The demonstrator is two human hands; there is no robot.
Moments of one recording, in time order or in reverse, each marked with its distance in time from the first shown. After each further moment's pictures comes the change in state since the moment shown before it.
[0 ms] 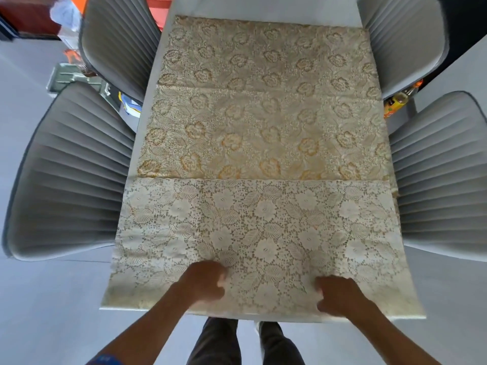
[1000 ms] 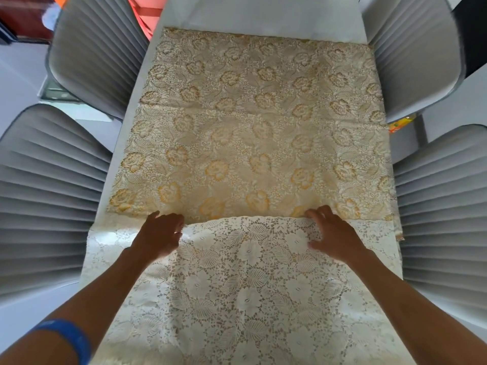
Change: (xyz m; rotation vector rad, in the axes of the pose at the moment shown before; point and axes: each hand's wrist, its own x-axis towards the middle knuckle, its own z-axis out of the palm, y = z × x) left_hand 0.096 -0.069 -0.138 0.094 0.430 -0.151; right_hand 0.156 0.088 -0.144 0.163 0.387 -0.157
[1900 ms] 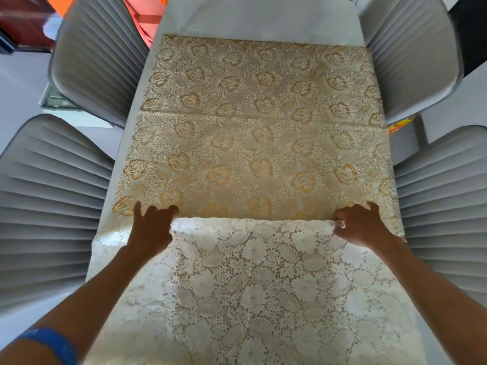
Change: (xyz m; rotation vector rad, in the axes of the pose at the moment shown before) left_hand 0.004 -0.002 -0.033 0.191 0.096 -0.124; right_hand 0.006 0.023 -0.052 -0.171 -0.084 0.169
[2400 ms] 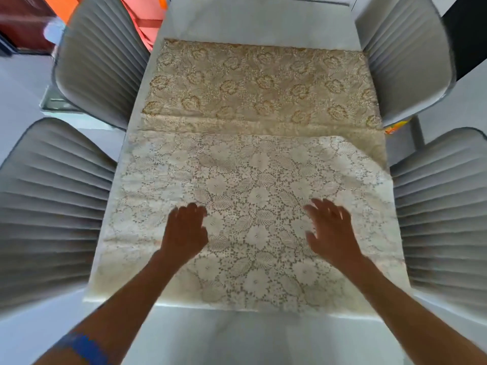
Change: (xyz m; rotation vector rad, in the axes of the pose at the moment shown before) left_hand -0.020 0.064 -0.027 -0.290 0.162 0.083; right_hand -0.040 -0.070 0.013 0.080 0.368 -0.076
